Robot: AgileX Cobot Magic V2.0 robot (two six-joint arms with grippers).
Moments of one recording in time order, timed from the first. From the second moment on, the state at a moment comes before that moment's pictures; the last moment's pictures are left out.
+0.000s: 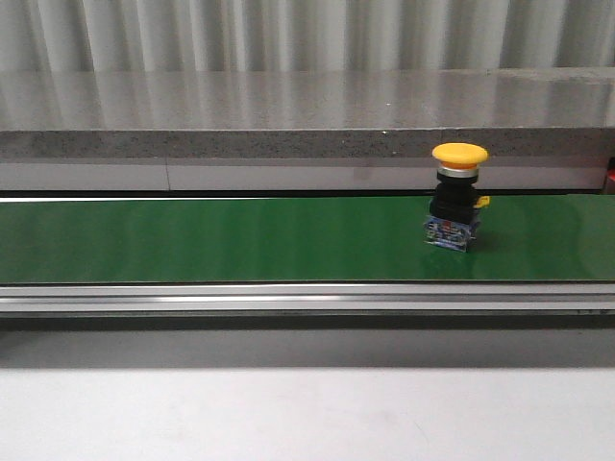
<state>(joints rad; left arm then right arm) -0.20 0.52 -0.51 -0.03 0.43 0.02 -0.44 1.41 -1.25 0.35 0.91 -0.23</state>
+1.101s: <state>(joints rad) -0.20 0.52 -0.51 -0.03 0.43 0.02 0.09 1.63 -1.24 0.34 0.95 -0.40</state>
